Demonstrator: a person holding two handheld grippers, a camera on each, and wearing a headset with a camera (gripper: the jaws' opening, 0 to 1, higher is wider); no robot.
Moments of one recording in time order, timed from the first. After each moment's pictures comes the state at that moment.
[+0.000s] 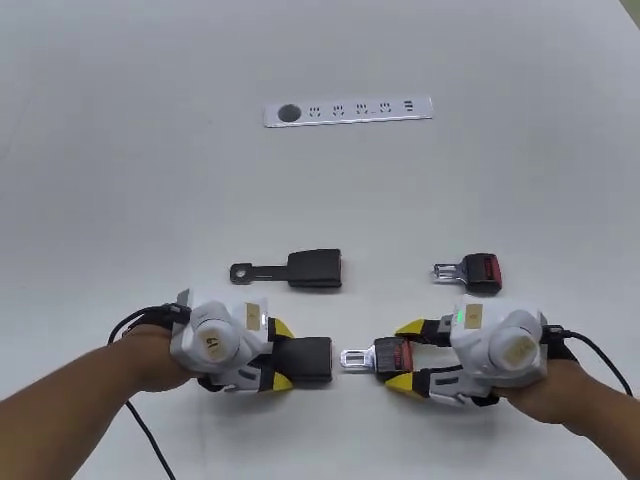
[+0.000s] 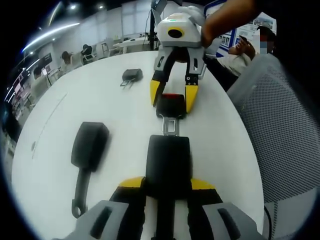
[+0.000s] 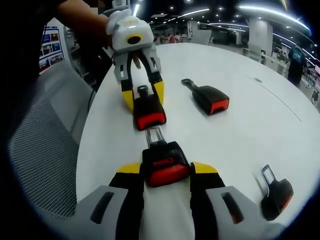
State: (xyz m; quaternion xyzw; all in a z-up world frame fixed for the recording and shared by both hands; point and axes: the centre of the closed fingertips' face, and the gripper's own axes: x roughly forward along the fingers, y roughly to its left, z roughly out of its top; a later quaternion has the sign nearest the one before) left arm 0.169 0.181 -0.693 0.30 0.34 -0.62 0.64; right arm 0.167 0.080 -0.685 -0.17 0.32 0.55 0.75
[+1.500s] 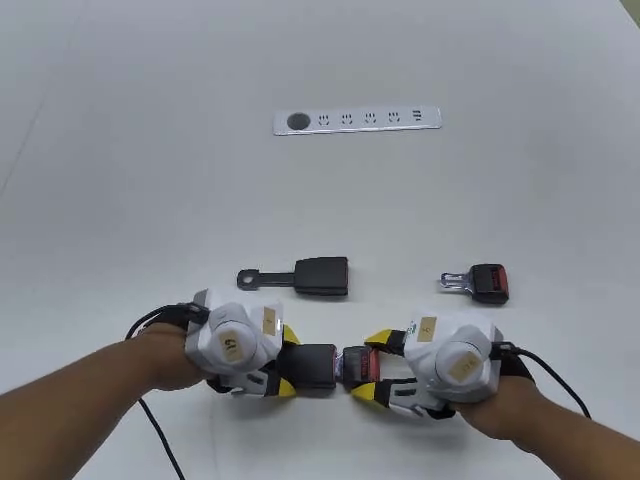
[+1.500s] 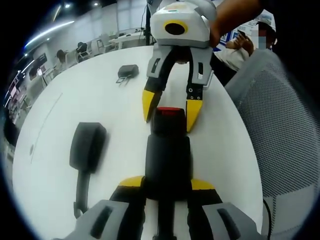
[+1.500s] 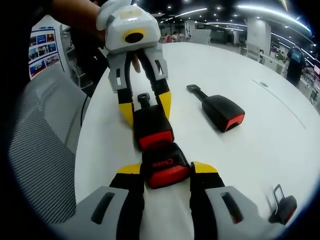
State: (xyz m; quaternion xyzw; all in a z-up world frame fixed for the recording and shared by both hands) left arm 0.167 0.180 -0.694 0.32 0.35 -0.63 0.61; right arm 0.169 0.112 -0.702 -0.18 0.34 0.53 0.75
